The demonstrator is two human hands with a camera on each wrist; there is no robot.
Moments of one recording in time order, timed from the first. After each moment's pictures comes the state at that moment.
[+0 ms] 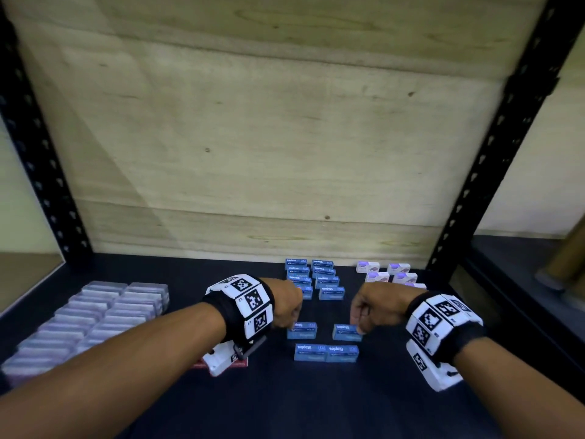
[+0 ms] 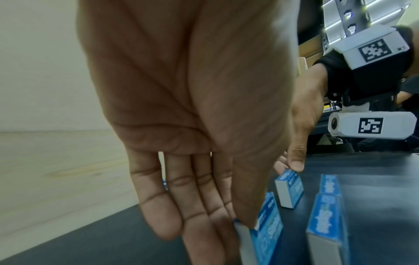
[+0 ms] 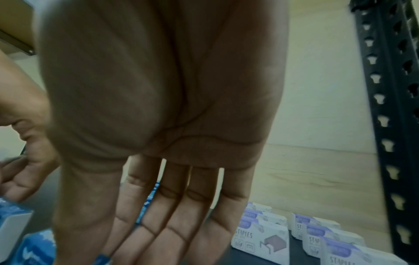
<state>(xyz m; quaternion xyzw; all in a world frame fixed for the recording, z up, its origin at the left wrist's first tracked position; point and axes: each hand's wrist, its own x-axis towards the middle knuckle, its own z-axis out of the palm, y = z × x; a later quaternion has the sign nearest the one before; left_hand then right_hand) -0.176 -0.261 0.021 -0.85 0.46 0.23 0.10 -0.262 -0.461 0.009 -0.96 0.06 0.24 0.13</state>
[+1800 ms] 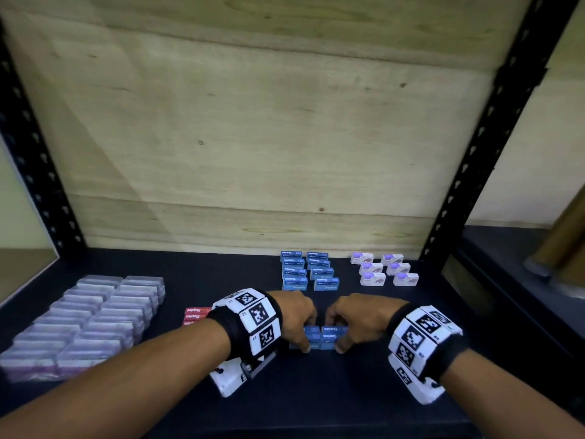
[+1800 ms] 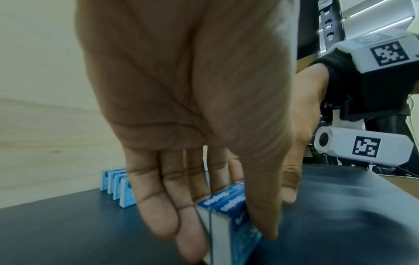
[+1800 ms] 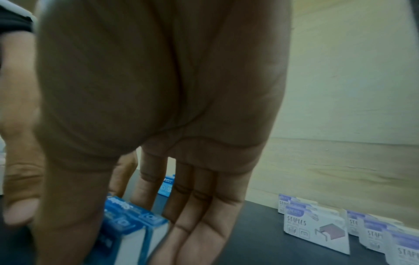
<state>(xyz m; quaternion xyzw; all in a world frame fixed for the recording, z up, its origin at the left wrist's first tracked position) -0.204 -0.267 -0.004 -0.83 0.50 0.23 0.06 -0.282 -0.415 0.001 -0.97 0.02 0.25 0.07</state>
